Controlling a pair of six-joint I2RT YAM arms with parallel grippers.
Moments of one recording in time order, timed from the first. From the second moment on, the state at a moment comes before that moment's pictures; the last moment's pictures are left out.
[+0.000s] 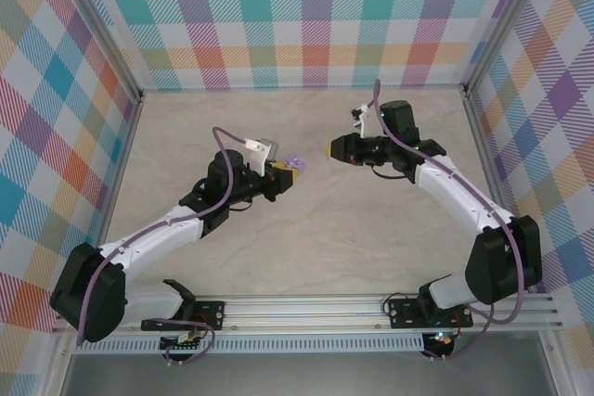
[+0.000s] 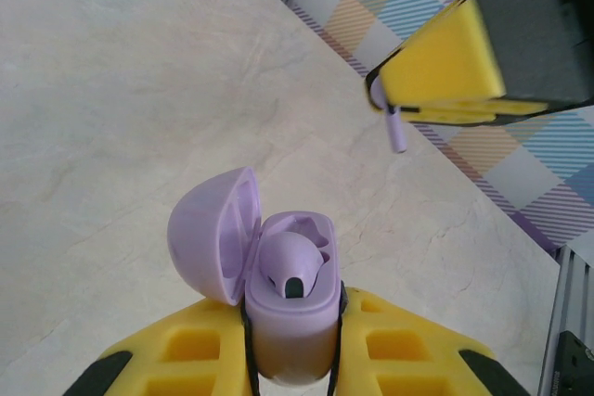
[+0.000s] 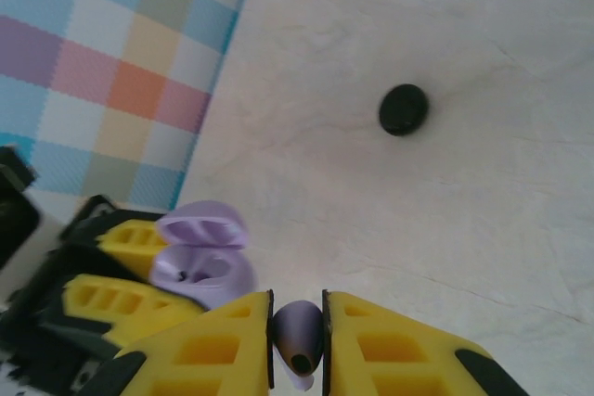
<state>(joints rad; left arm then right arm) -0.58 1.24 0.71 0.21 0.37 -0.34 0.37 1.42 1.14 -0.36 -0.73 0.51</state>
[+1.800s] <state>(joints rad) -0.63 1.22 0.67 0.54 0.50 -0.32 0.53 1.29 1.11 -0.15 -0.68 0.52</state>
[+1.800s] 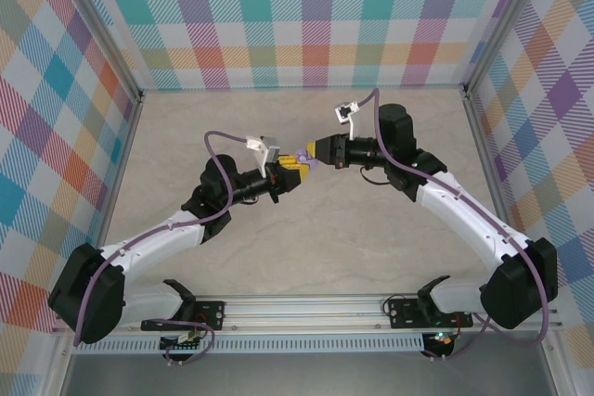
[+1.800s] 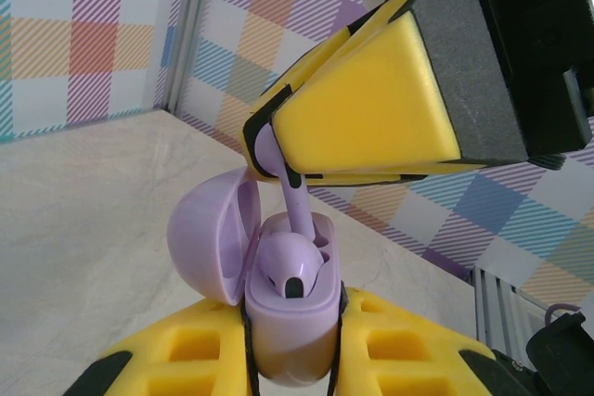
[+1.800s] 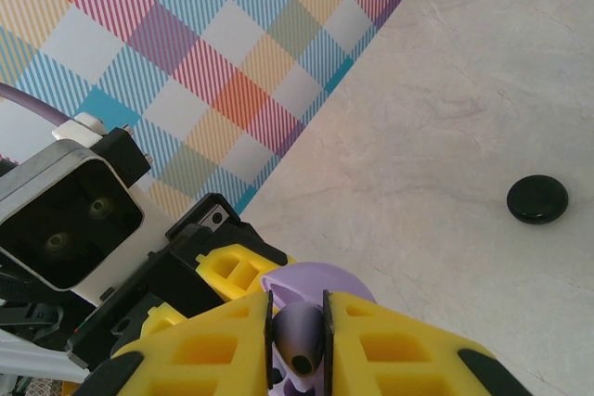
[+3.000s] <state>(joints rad) -0.63 1.21 0.68 0.49 0.49 -0.35 0.54 1.30 1.11 -0.20 -0.68 0.48</state>
